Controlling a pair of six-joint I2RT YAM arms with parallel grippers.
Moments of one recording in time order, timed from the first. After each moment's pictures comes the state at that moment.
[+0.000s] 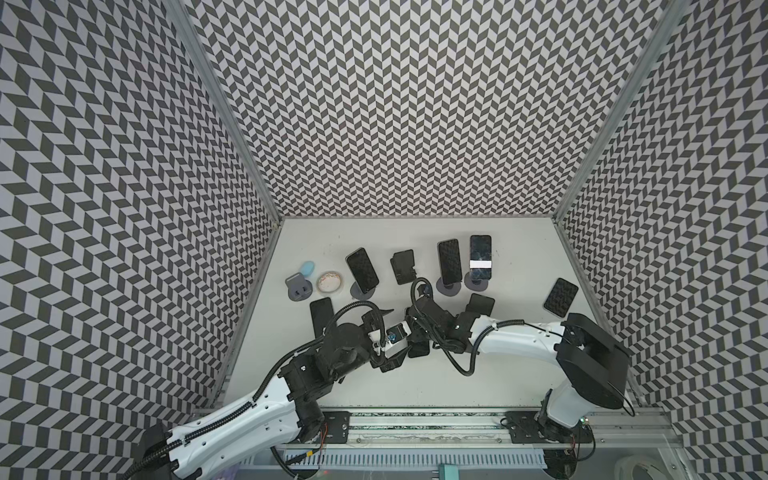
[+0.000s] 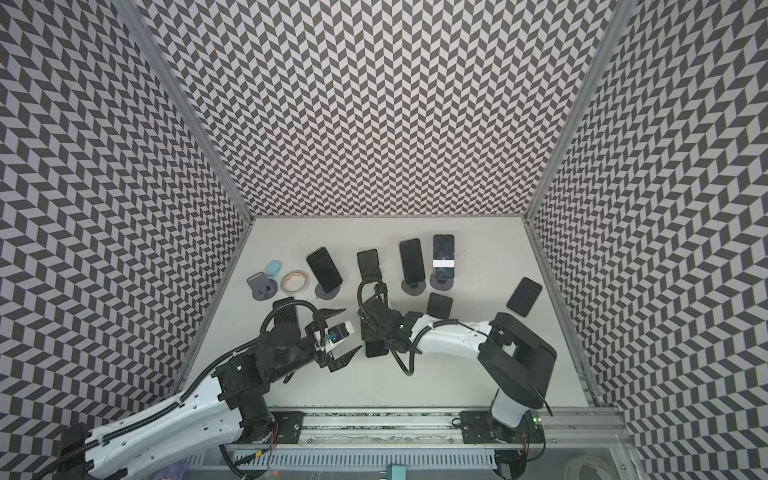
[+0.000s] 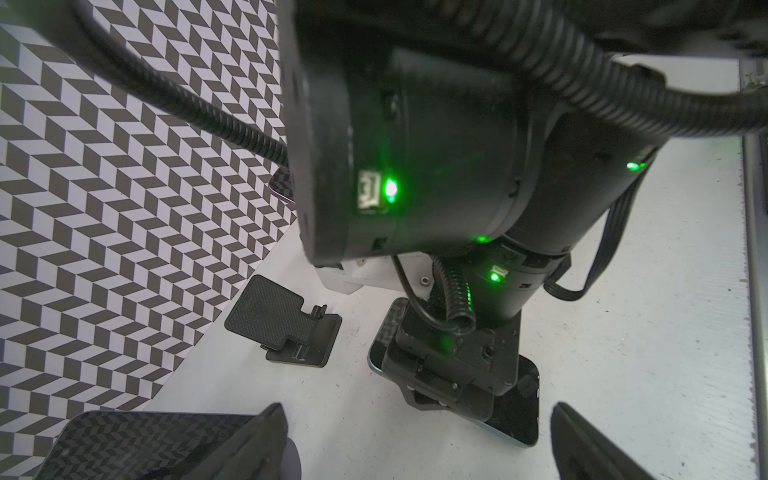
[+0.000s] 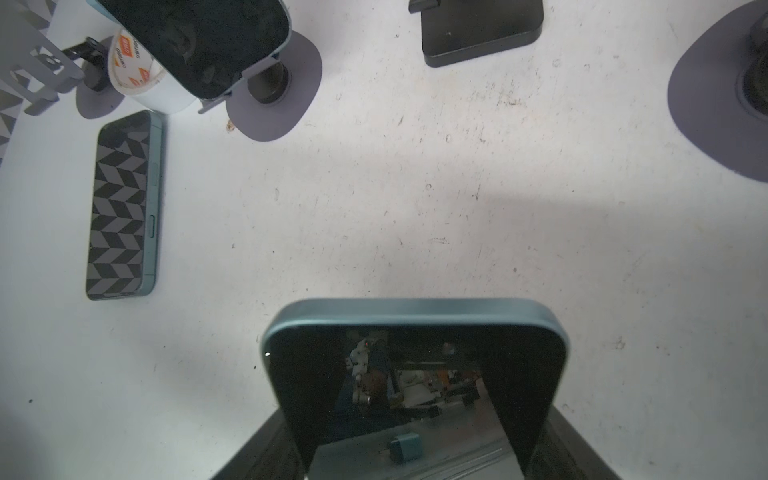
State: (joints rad) left arm -0.95 0.68 0.45 -0.14 -0.05 0.44; right arm 1.01 1.67 0.96 -0.20 0.25 0.79
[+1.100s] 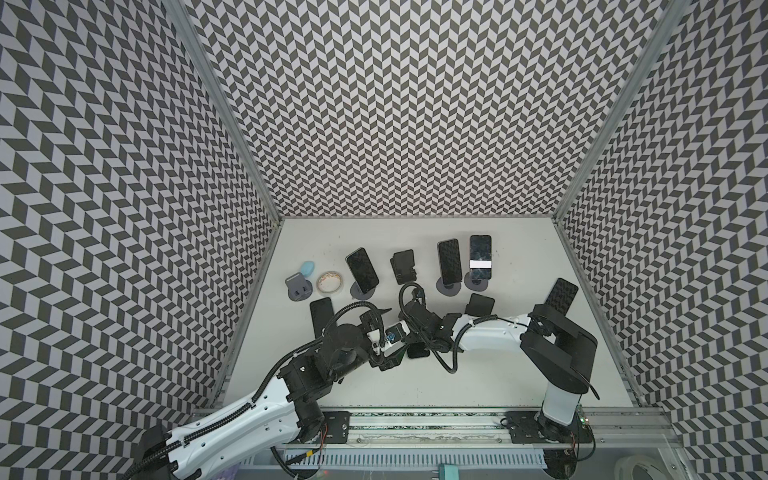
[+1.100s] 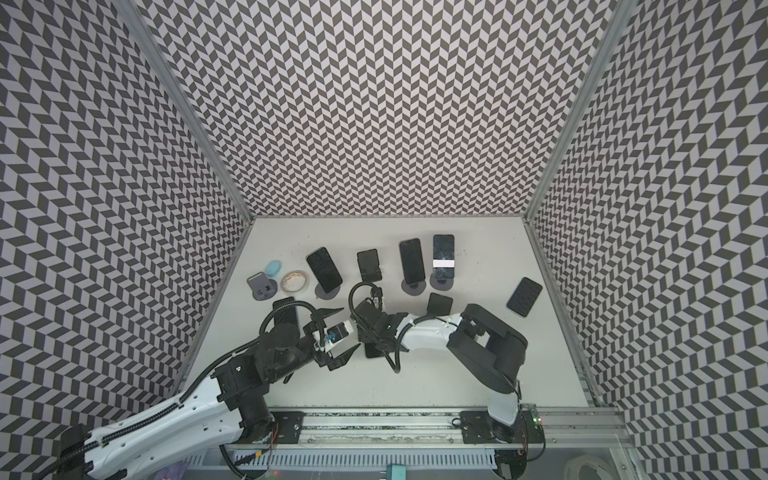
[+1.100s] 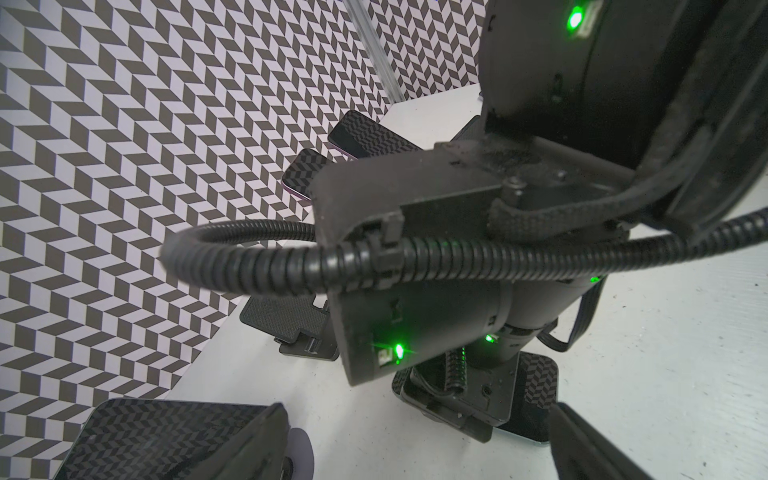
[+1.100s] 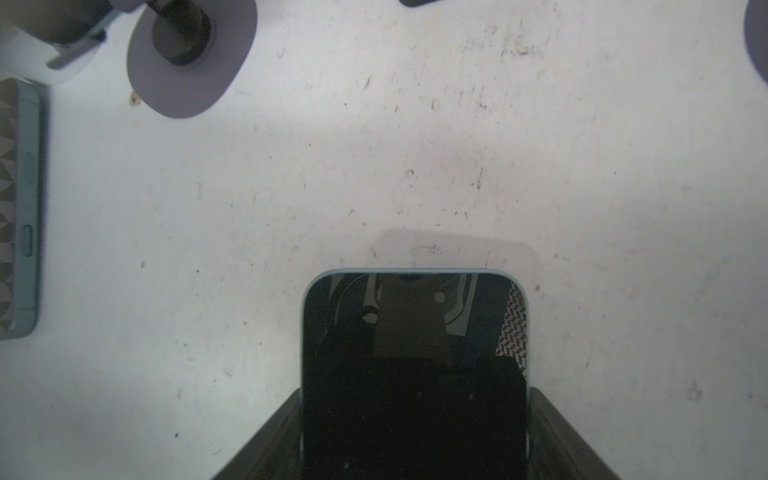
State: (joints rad) left arm -0.95 0.67 0.44 -0.14 -0.09 0.45; right arm 1.01 1.85 1.02 -0.16 0.28 0.82
